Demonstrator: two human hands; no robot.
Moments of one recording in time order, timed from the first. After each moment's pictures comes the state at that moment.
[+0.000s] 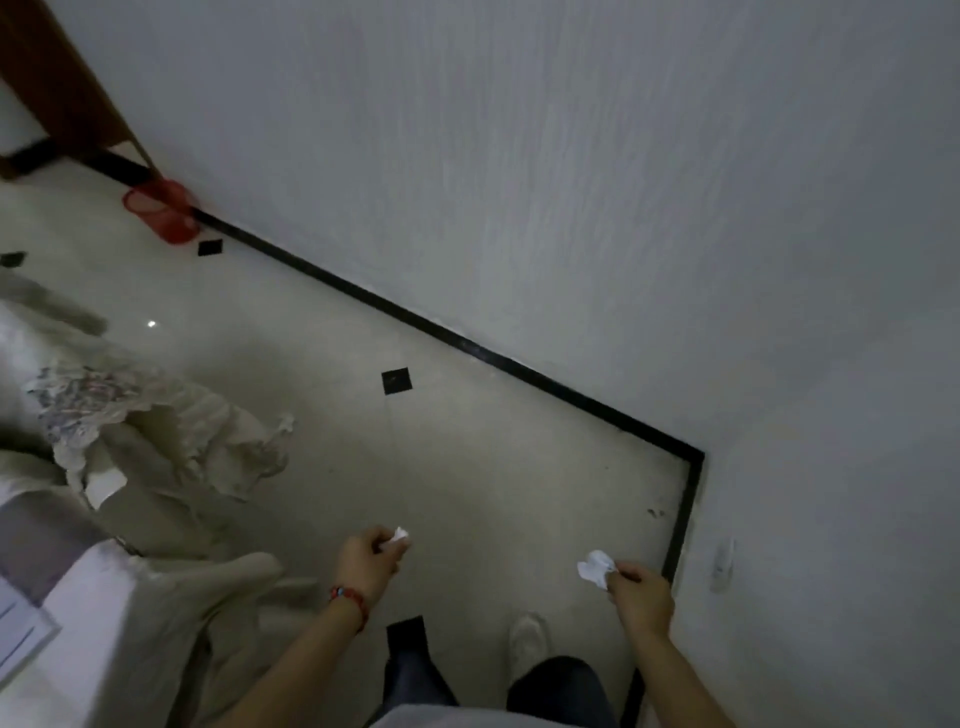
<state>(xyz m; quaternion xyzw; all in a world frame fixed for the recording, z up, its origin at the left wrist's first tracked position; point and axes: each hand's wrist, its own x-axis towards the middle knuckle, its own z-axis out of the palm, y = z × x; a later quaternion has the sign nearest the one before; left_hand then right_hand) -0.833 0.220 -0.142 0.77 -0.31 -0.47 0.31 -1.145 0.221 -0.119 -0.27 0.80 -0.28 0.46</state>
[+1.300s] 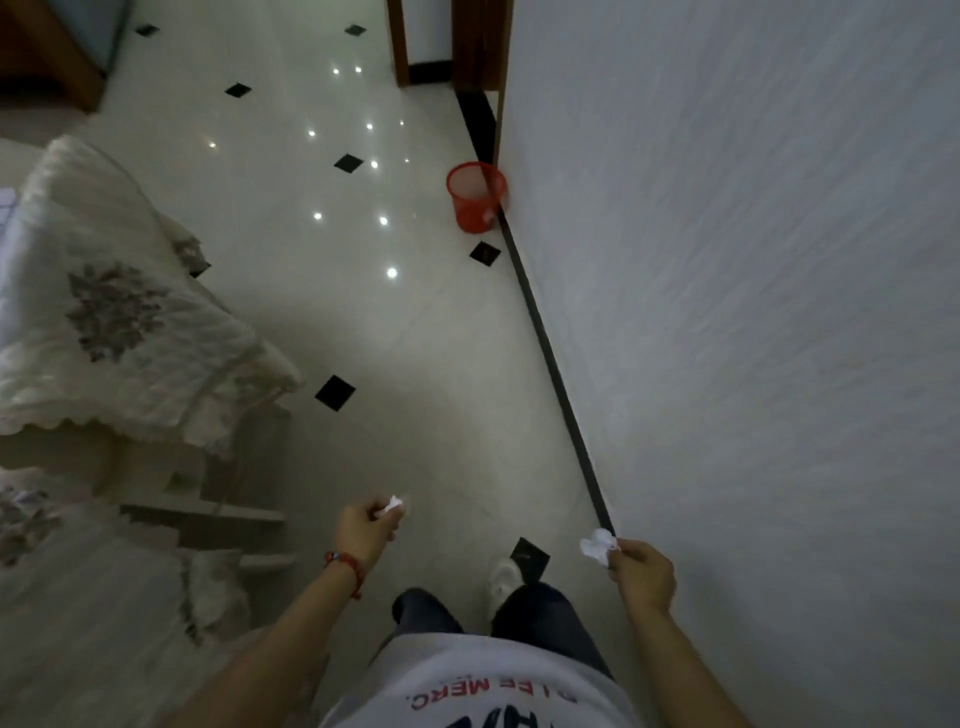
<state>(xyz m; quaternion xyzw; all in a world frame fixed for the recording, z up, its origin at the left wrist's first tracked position) -0.437 -0.236 -0.116 0.83 0.05 -0.32 0.46 -0.648 -0.456 -0.121 -0.57 0.65 -0.04 0.50</state>
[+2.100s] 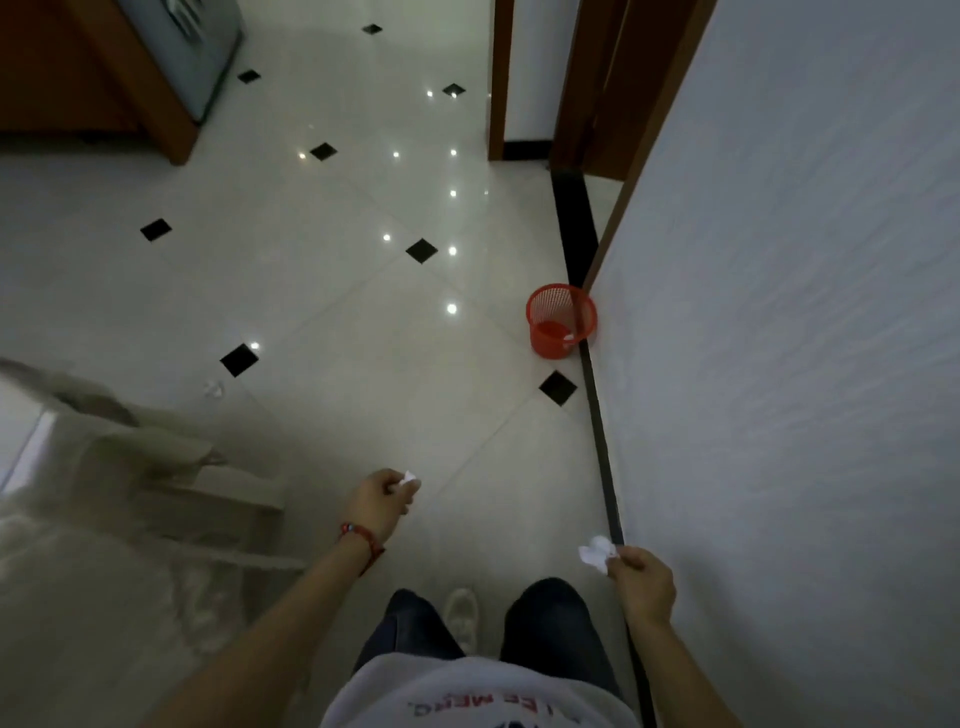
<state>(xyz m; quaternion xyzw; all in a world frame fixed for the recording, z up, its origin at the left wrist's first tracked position) 0.067 -0.449 -0.101 0.84 0.08 -0.28 0.46 -0.126 -0.687 -0.106 -0.64 0.57 -0.01 0.52</state>
